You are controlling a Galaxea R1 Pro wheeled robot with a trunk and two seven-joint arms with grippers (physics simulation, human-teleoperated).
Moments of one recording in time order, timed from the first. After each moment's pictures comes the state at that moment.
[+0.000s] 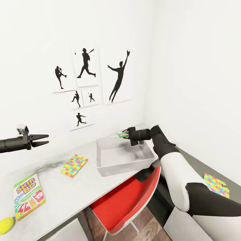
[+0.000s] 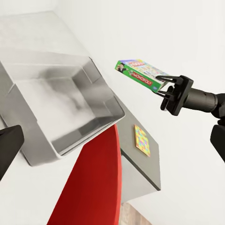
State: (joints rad) left arm -0.98 0.62 0.21 -0.71 0.03 0.98 -1.57; right arm -1.14 0.17 -0.09 -0.70 -1.84 0.57 -0.91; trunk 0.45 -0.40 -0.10
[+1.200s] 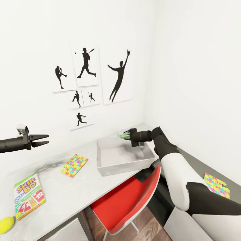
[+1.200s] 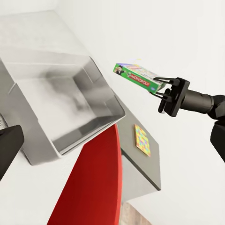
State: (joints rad) left arm -0.98 0.62 0.21 -0.71 0.03 0.98 -1.57; right arm -1.14 0.17 -0.16 -0.66 -1.84 0.57 -0.91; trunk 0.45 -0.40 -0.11
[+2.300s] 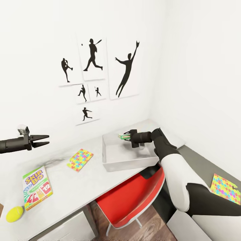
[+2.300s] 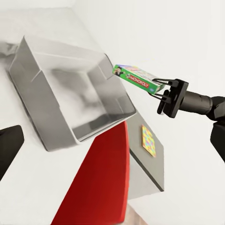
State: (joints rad) left arm -0.98 0.62 0.21 -0.71 0.02 0.98 -1.57; right arm -1.13 0.17 -0.17 -0.66 -1.83 0.56 -0.91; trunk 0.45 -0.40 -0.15
